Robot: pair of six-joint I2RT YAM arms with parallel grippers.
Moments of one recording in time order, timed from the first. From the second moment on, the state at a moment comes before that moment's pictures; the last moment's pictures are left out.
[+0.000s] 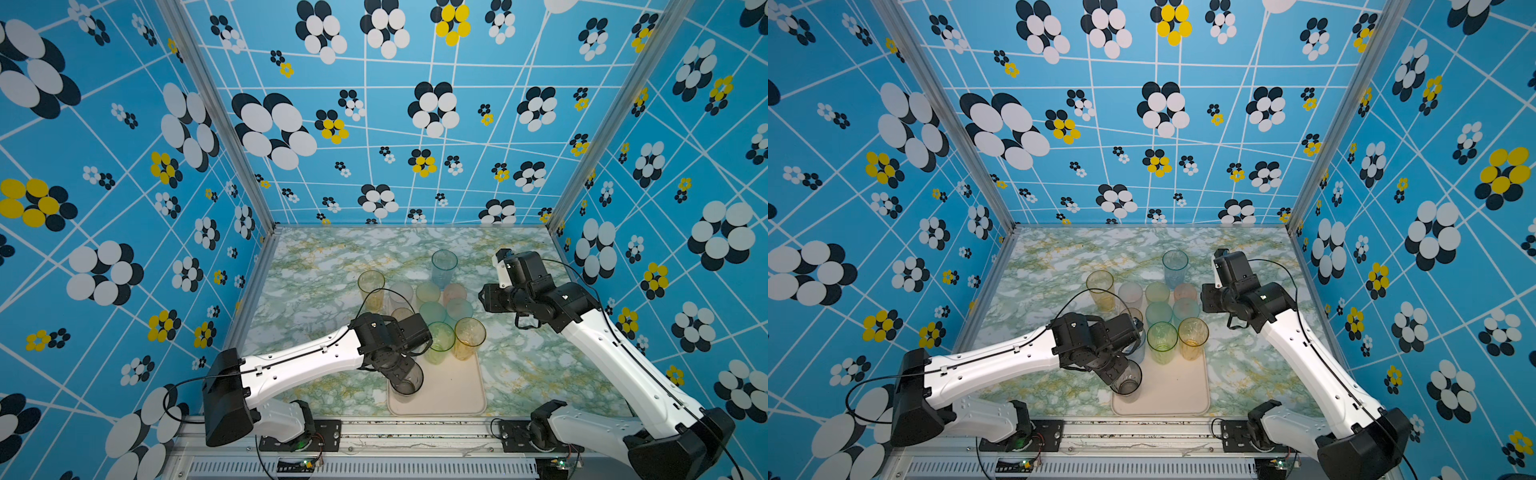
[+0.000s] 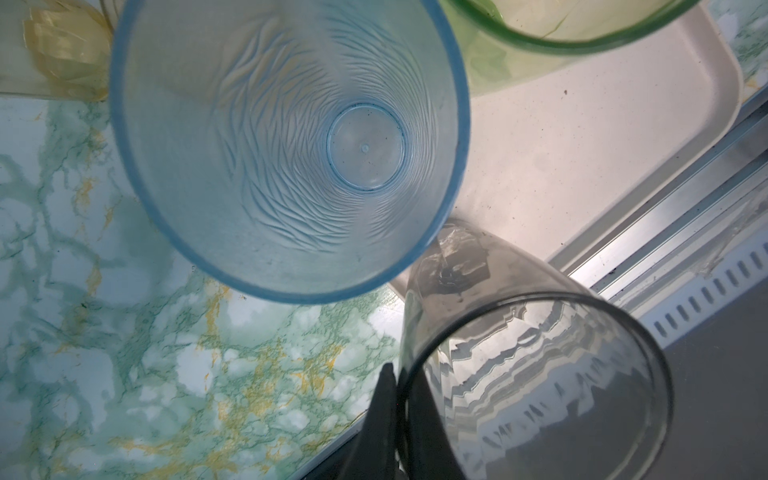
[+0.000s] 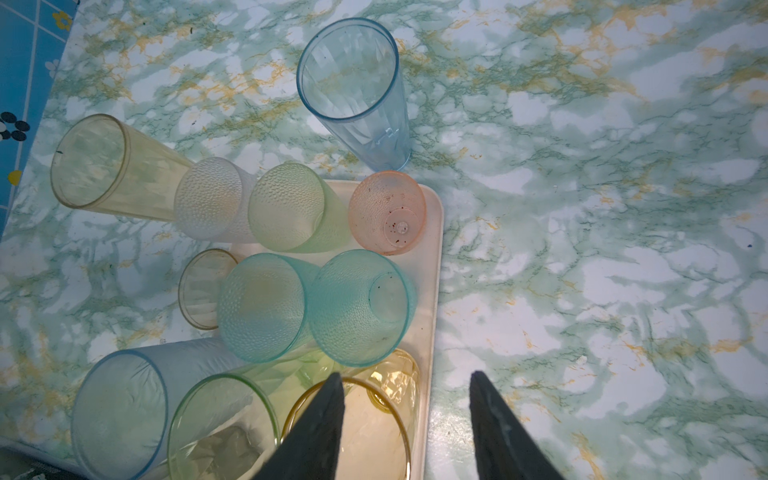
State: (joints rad) left arm -1.12 1.39 1.18 -1.13 -0.07 -0.37; right arm 0.45 1.16 1.18 -0.92 0.07 0.33
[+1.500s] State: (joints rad) left arm -1.07 1.22 1.18 -1.13 -0.08 -0.36; right arm 0.45 1.16 1.18 -0.92 0.07 0.33
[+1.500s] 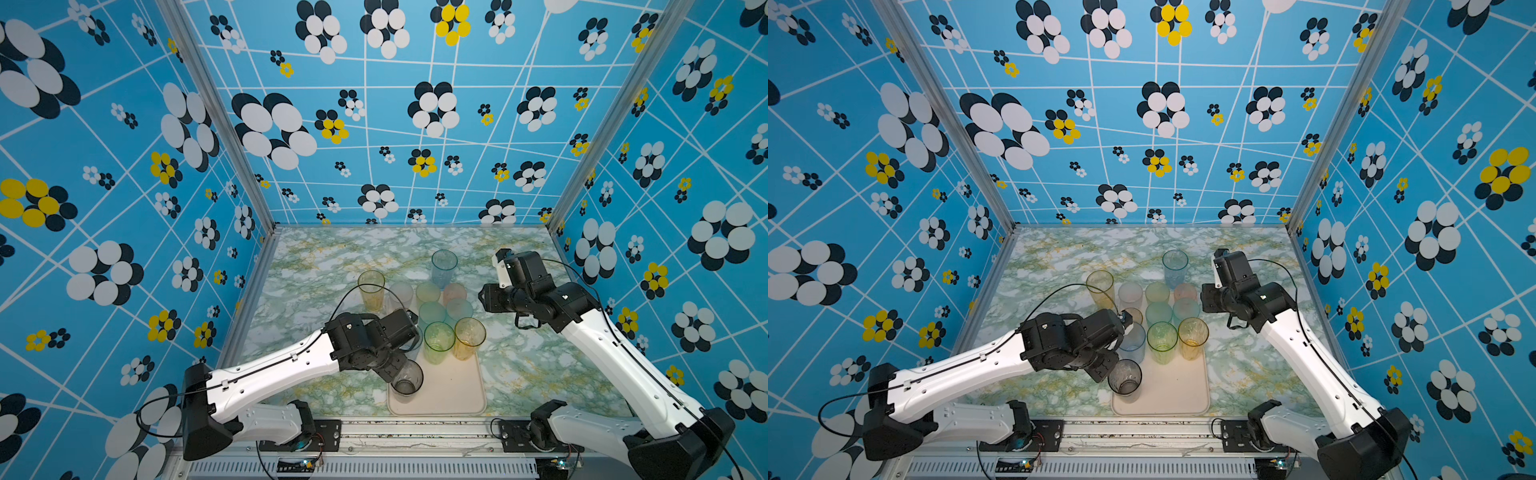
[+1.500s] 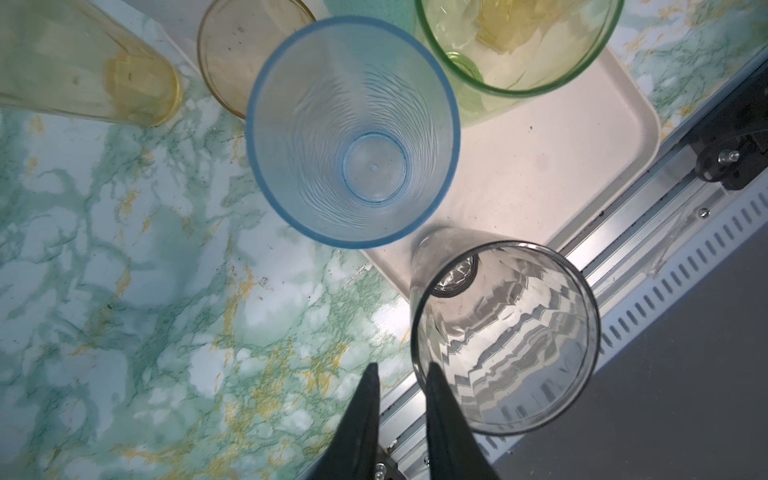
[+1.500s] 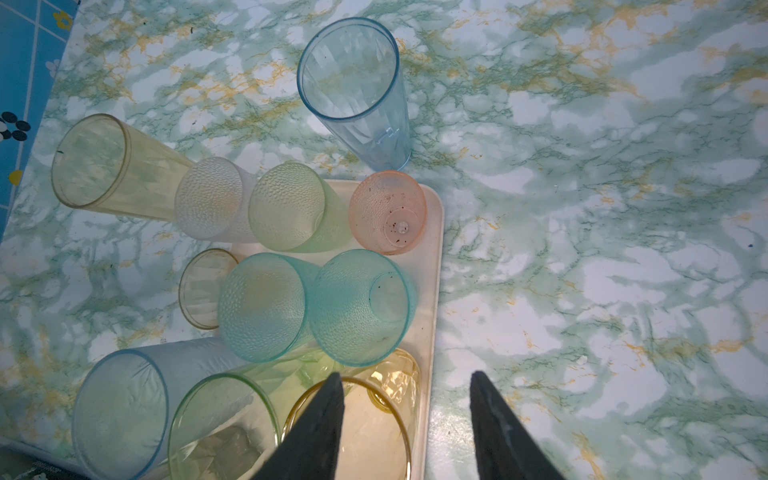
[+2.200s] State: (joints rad) left arm -0.51 1.04 1.13 -0.74 -0.11 -0.22; right arm 0.45 1.23 1.18 -0.92 0.07 0.33
